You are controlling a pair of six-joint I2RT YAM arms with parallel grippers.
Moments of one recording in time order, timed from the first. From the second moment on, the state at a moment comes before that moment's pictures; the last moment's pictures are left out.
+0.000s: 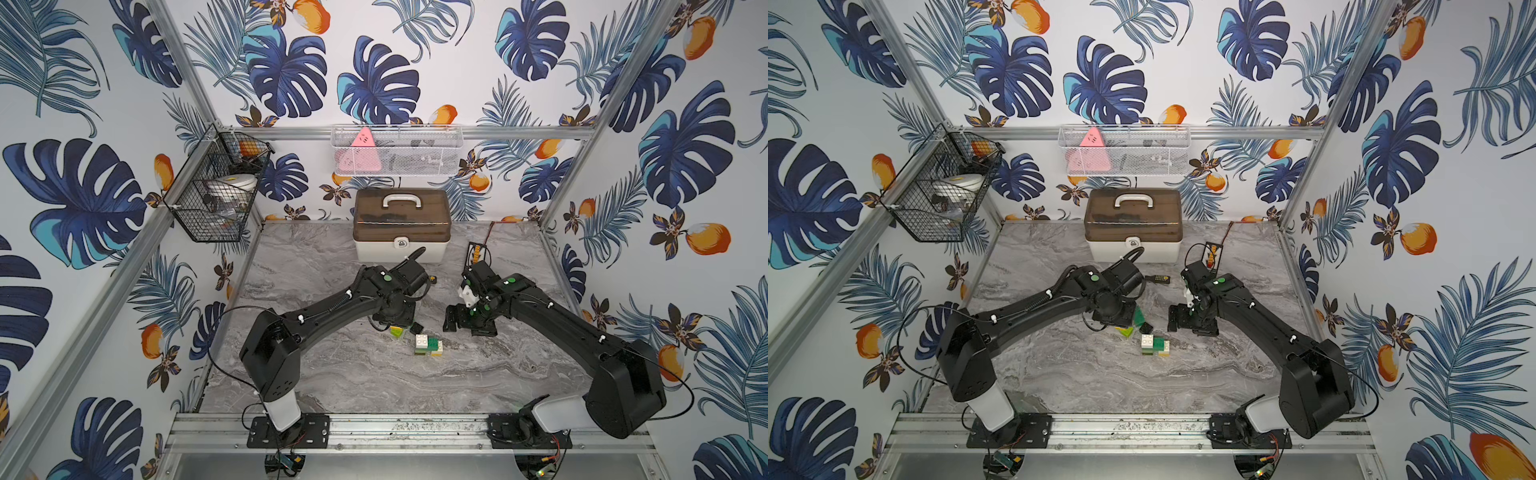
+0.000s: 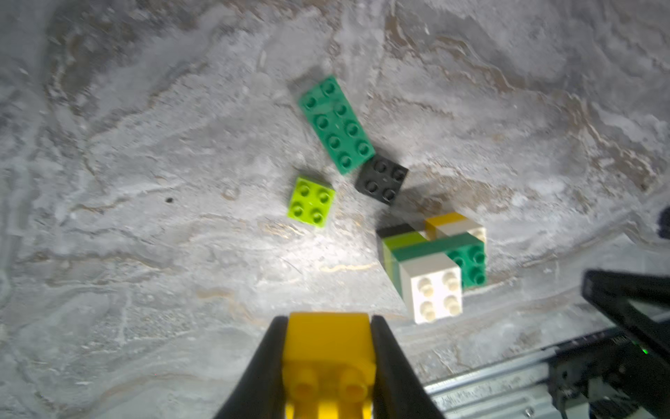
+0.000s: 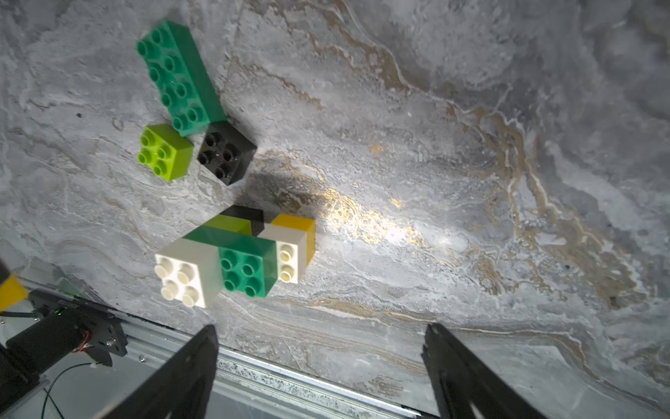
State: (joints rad) left arm -0.80 1.74 1.51 -1.09 -0.04 -0.68; right arm 0.48 1.43 1.06 -1.01 -0.21 0.49
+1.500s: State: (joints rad) left arm -0.92 1.99 1.72 -1.14 0.01 -0.82; right arm 0.31 1.34 0.98 -0.97 -0.21 0.51
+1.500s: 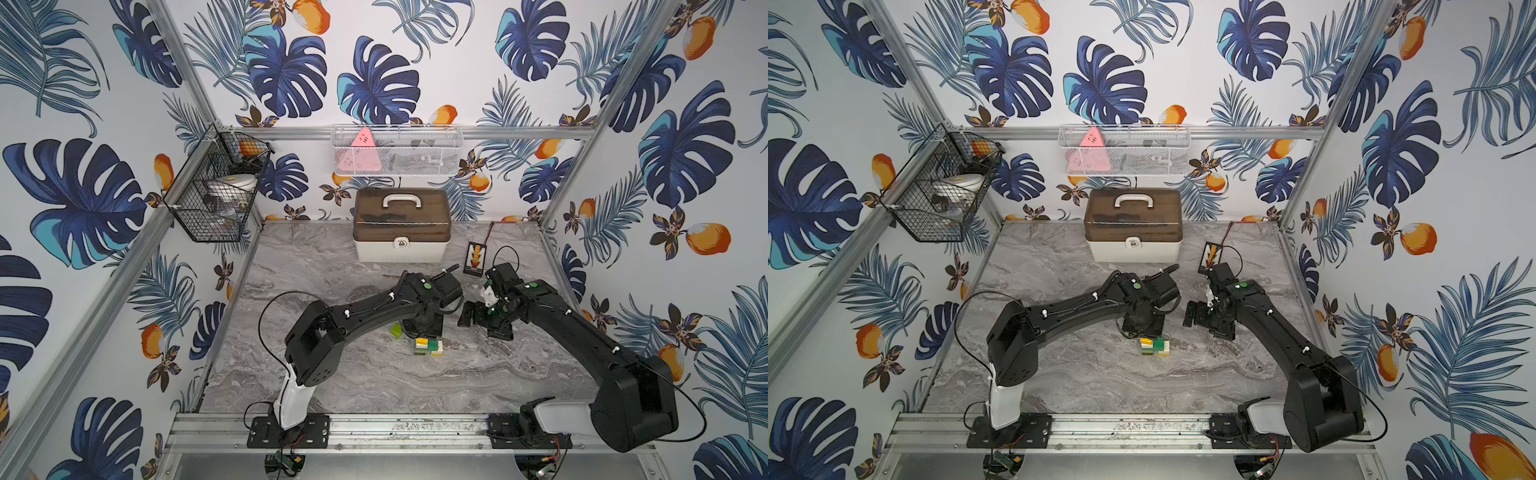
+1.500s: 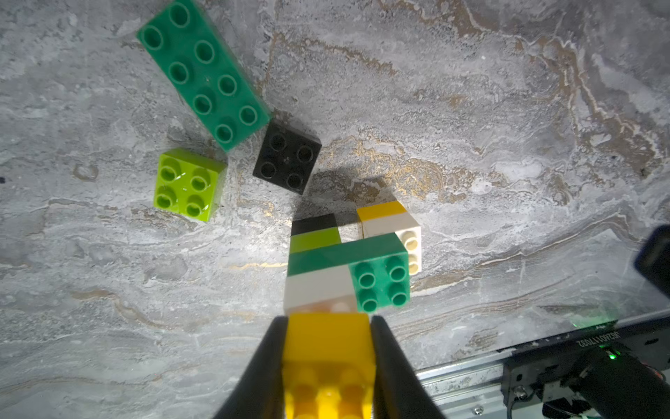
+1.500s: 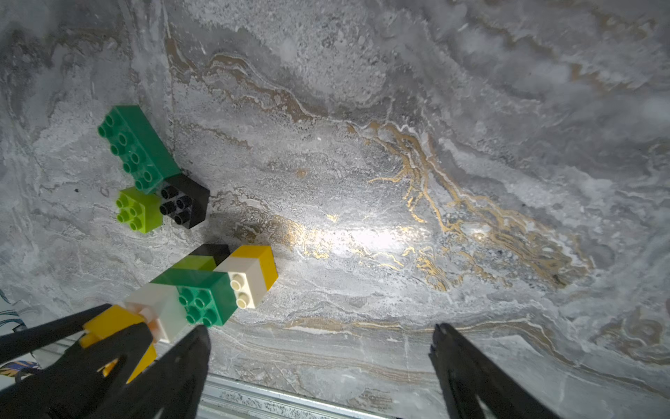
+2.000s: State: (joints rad) left arm -0.94 2.02 1.74 -1.16 -0.01 -0.83; right arm 0.29 1.31 0.96 -0.96 -0.22 0.50
